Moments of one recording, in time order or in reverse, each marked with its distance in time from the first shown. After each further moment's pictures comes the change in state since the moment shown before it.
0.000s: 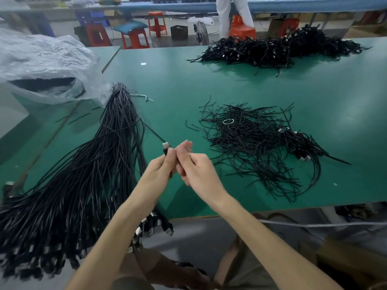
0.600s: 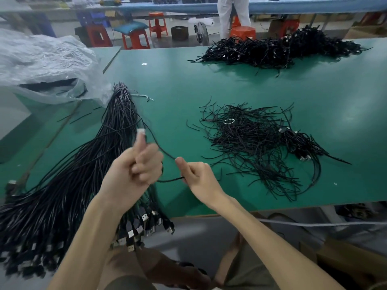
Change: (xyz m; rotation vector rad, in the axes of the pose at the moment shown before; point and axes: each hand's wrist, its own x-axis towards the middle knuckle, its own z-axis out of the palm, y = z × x) left_hand -0.021 0.046 -0.036 -0.627 -0.193 -0.012; right_hand 0.003 0.029 -0.001 -0.272 -0.058 0.004
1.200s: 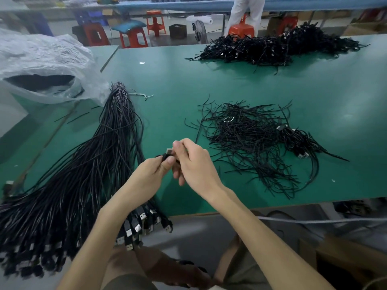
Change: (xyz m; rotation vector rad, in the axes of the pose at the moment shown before) left_hand 0.014 -0.026 -0.001 1.241 0.159 -0.032; right_hand 0.004 -0.041 -0.009 -0.043 0.115 -0.050
